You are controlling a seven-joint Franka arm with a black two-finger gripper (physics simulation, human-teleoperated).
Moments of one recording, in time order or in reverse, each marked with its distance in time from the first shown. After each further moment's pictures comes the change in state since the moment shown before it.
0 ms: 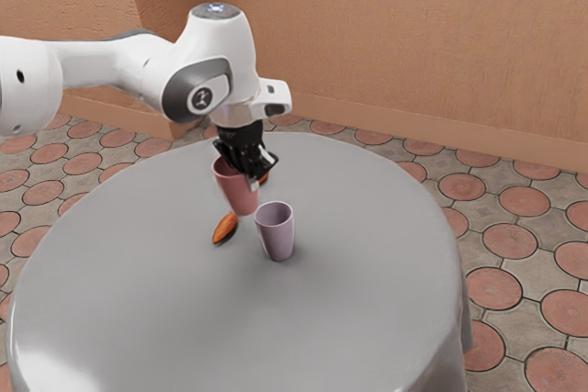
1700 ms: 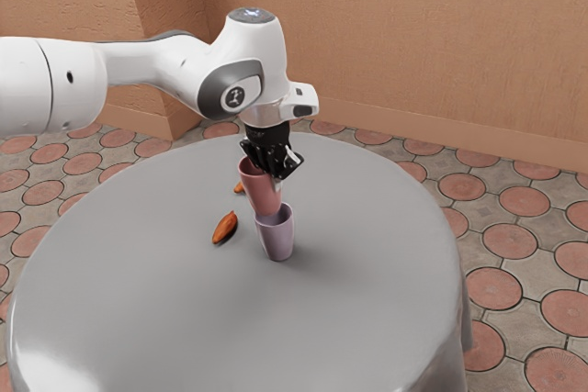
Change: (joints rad) arm 0.002 0.196 -0.044 0.199 0.060 -0.050 -0.040
